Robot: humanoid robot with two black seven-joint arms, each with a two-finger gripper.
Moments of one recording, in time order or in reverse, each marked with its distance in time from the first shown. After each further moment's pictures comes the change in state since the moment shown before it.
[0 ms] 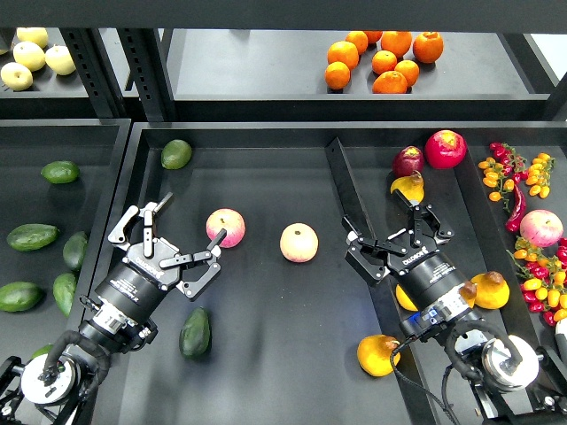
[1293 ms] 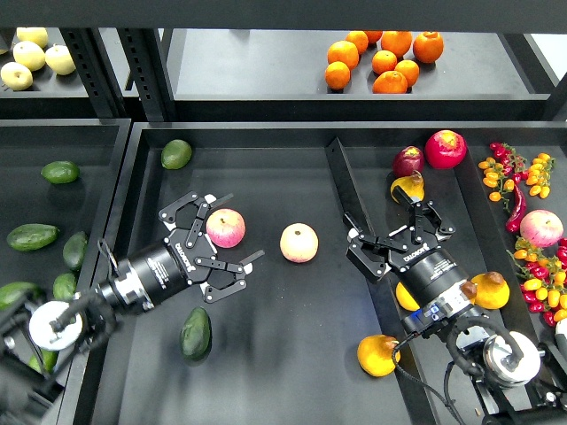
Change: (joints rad) left arm -0.305 0.265 0.313 0.080 0.136 0.000 0.072; right arm 0.014 0.000 0.011 0.000 -0.016 -0.012 -0.002
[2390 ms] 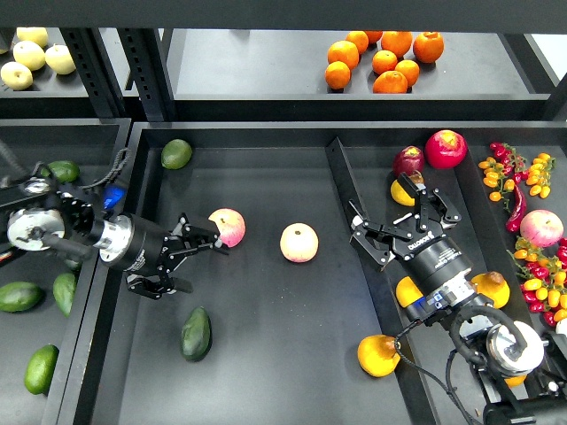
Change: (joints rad) left arm -0.872 0.328 1.117 0.054 0.236 0.000 0.011; right arm 0.046 0.000 0.018 -0.005 0.000 0.001 -0.005
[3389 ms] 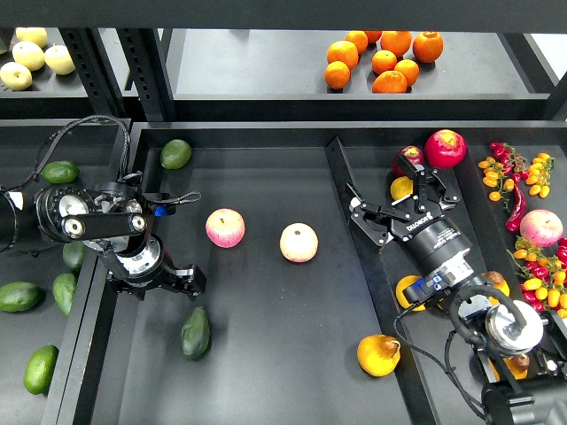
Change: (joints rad) left arm -0.164 -0.305 0.479 0.262 0.188 0.000 0.000; right arm 0.057 0.000 0.001 -0.005 0.000 -0.038 0.005
